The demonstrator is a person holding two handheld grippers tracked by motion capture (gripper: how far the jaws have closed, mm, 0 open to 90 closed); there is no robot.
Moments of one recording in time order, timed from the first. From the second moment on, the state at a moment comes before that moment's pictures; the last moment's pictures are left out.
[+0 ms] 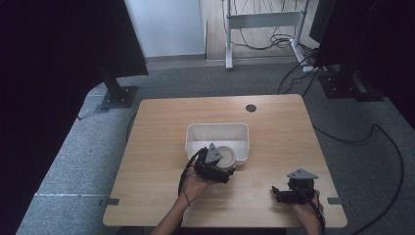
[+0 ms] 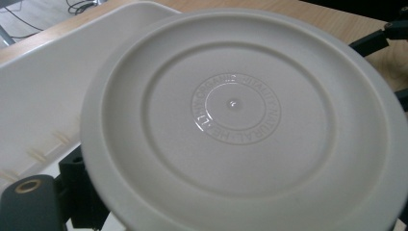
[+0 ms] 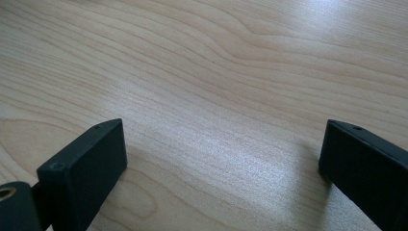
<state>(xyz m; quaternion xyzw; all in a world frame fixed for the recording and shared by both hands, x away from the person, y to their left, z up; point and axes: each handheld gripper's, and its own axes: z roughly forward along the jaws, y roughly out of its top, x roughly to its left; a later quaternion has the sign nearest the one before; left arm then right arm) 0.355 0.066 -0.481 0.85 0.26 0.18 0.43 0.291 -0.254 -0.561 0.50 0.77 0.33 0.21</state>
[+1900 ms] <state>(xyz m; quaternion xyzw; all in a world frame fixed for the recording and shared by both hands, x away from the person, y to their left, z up) 0.416 0.054 -0.523 0.82 0.36 0.22 0.38 0.291 -0.254 -0.561 0.50 0.77 0.33 0.21</state>
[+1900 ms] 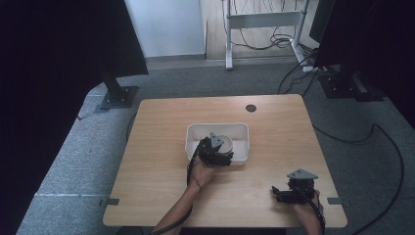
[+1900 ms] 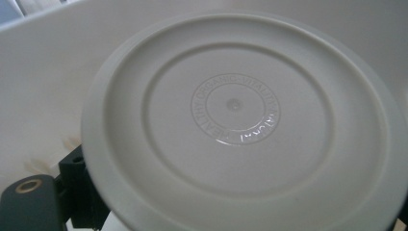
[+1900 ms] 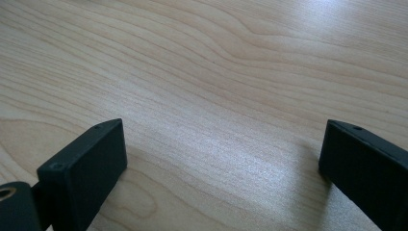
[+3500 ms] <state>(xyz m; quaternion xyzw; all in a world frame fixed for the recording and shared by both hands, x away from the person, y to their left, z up) 0.414 0.059 -0.509 0.82 0.37 0.21 0.38 0.291 -0.254 -0.561 0.50 0.77 0.33 0.21</state>
